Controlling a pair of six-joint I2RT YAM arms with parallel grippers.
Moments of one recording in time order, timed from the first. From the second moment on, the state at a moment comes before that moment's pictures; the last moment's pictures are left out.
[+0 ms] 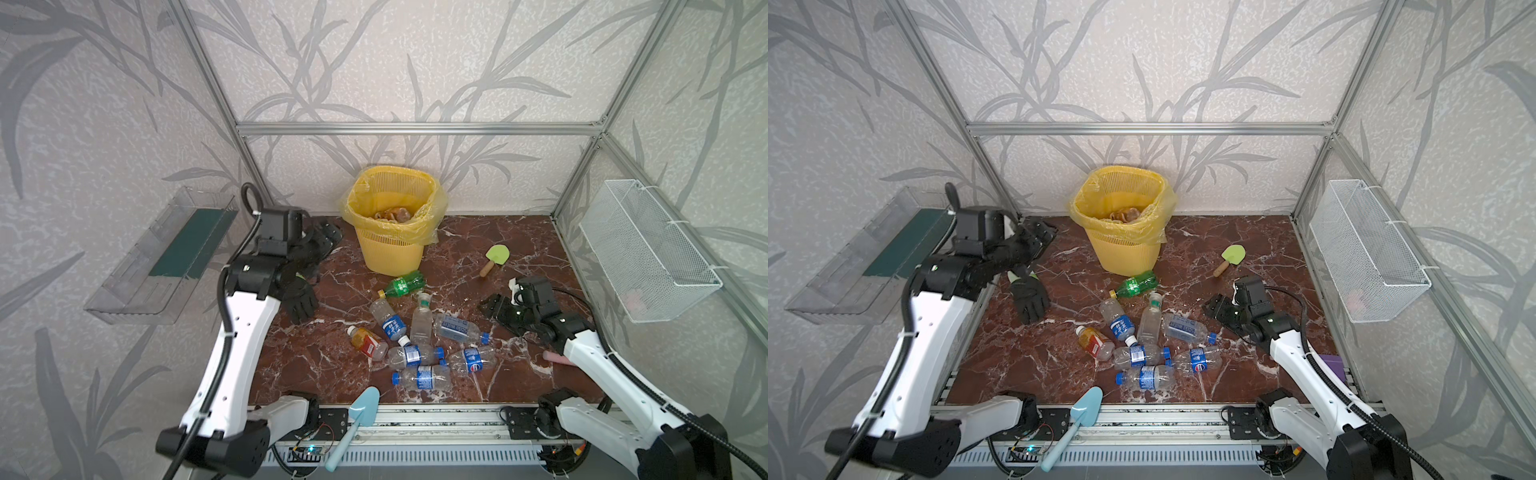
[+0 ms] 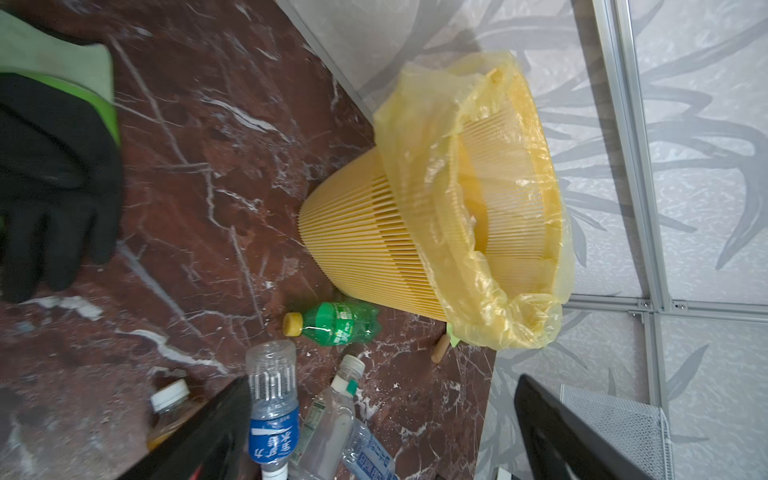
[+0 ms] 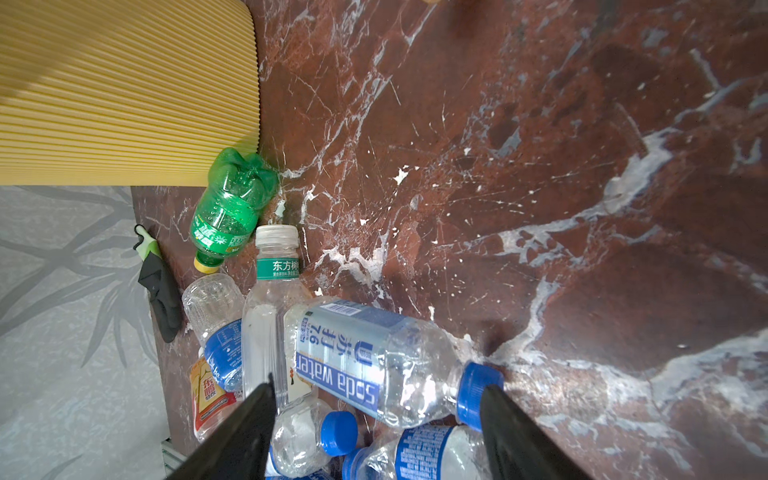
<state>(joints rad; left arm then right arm) -0.12 1.09 1.42 -0.93 0.10 -0.96 0.30 1.00 0.65 -0.53 -0.27 0.81</state>
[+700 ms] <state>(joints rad) -0.10 0.80 0.82 -0.78 0.12 -0.98 0.40 0.85 0.62 -0.71 -0.20 0.91</state>
